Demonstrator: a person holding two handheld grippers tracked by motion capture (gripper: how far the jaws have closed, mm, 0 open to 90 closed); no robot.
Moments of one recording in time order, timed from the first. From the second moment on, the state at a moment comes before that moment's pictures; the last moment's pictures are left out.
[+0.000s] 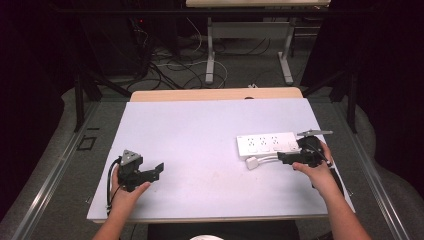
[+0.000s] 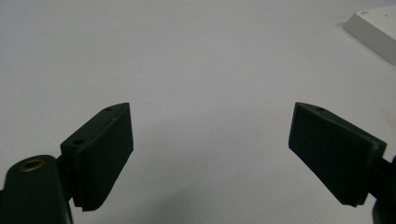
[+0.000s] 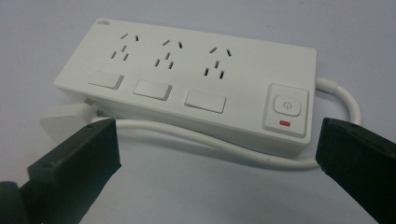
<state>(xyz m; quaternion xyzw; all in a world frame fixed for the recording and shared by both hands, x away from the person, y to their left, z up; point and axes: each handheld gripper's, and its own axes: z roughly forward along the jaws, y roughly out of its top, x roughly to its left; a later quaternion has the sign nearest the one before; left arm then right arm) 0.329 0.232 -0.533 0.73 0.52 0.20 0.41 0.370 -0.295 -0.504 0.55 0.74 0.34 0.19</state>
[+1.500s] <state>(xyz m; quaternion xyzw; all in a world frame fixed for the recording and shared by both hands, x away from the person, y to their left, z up) 0.327 0.227 -0.534 0.74 0.50 0.20 0.40 0.313 -0.286 -0.526 0.50 0.75 0.37 0.21</state>
